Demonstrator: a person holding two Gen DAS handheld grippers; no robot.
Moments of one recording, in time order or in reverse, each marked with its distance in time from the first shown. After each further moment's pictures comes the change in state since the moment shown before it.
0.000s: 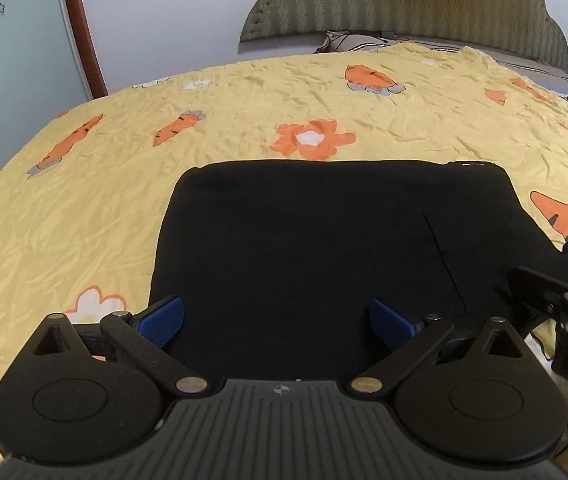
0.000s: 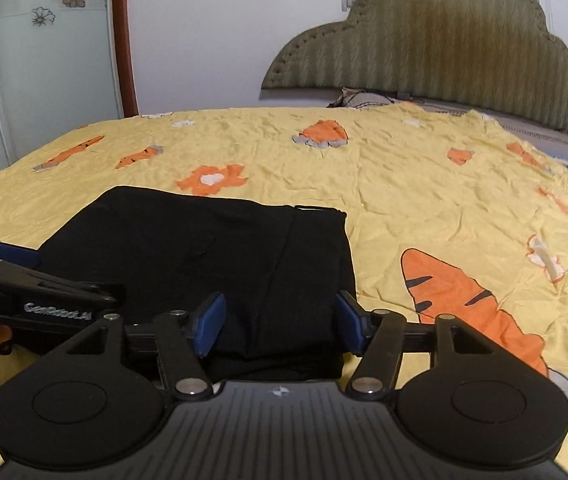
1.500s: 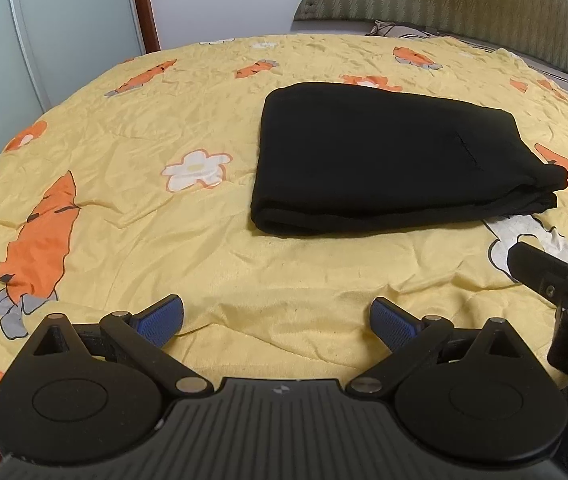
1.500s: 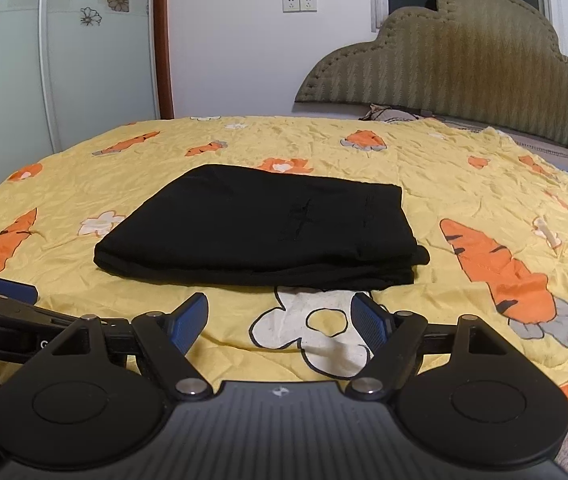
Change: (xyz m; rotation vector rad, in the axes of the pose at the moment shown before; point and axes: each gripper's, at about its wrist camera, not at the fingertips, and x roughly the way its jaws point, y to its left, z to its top) left arm -0.075 0.041 -0.098 -0.114 0.050 0.074; right arm -0.073 0.067 -0.056 -0.030 -0.045 0.050
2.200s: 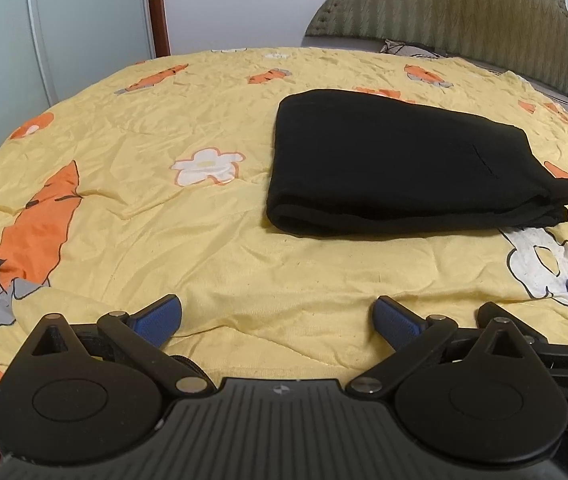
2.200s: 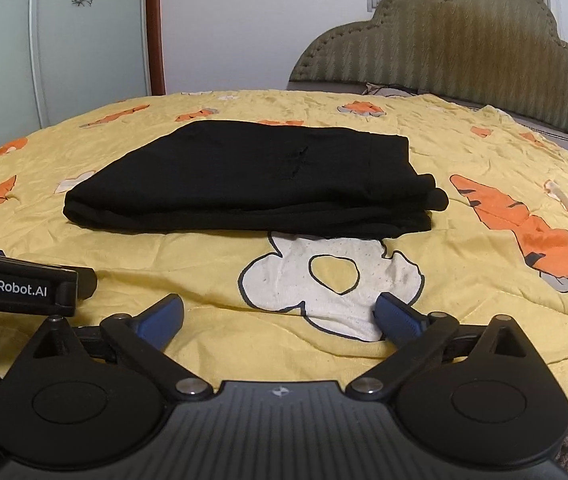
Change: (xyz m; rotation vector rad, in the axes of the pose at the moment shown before) left arm 0.010 0.010 -0.011 -0.050 -0.060 -0.004; right arm 0.036 0.001 -0.036 0.001 0.026 -0.020
